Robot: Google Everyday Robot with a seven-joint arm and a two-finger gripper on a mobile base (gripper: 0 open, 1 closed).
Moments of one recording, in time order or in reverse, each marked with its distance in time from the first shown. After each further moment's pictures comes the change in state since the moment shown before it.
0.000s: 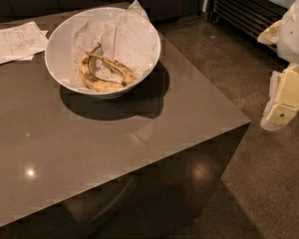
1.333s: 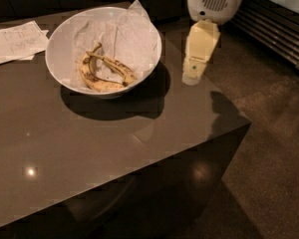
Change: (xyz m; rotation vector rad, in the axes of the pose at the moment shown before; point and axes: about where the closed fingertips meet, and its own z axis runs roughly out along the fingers) arm -0.119 -0.057 0.025 -0.039 0.075 0.027
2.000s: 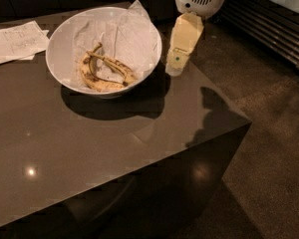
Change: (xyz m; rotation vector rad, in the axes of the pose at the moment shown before) arm -0.038 -0.012 0.002 0.011 -0.100 0.010
